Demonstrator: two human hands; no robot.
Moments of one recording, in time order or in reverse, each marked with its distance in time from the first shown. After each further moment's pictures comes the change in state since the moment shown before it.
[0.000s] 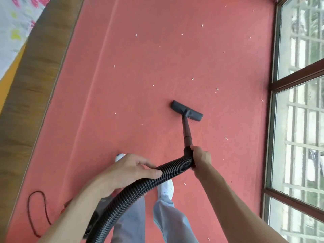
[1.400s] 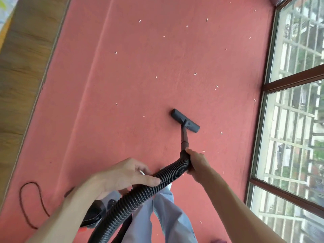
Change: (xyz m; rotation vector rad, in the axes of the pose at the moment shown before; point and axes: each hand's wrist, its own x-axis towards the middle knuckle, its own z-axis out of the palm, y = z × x) left_hand -0.030 -0.048 -0.087 0.066 -0.232 -0.044; right_hand -0.041 0.037 0.061 -0.067 -0.049 0.036
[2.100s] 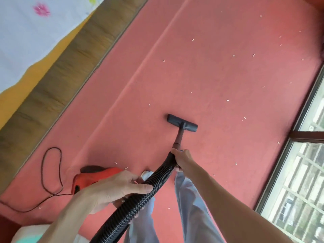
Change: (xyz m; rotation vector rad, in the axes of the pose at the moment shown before) left_hand -0.089 -0.073 -0.009 -0.469 0.137 -0.005; right_hand -0.055 -0.007 0.128 -0.628 -0.115 -0.215
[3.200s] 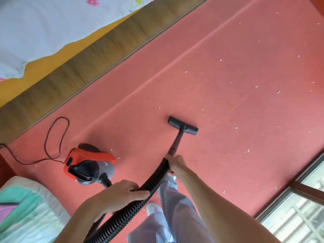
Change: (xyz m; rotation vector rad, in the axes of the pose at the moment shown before) left_hand 0.012 0.013 0.093 -0.024 0.268 -0.053; right_hand 0.011 -0.029 -0.046 -0.339 -0.140 -0.042
